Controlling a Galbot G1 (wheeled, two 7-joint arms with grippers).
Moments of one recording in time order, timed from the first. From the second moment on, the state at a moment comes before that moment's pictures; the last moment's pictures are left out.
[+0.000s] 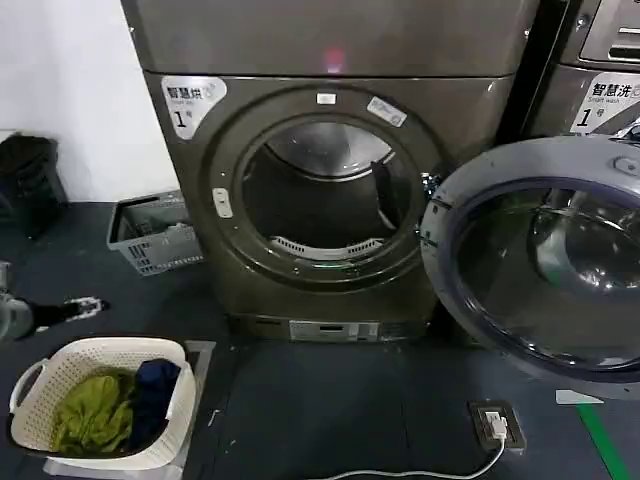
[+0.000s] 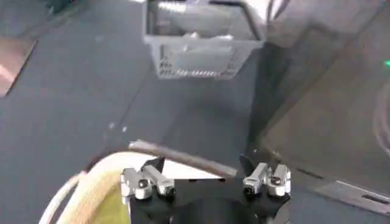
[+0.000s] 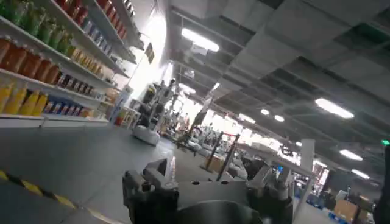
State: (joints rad) left arm 0.88 -0.24 -0.30 -1.70 -1.92 0.74 -0.59; right arm -1.72 1.61 2.01 1.87 0.20 -0.12 0.29
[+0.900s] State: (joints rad) left arm 1.06 -0.22 -0.38 -1.68 -2.25 0.74 -0.79; right arm -1.72 1.60 2.01 1.86 0.20 -0.11 0.30
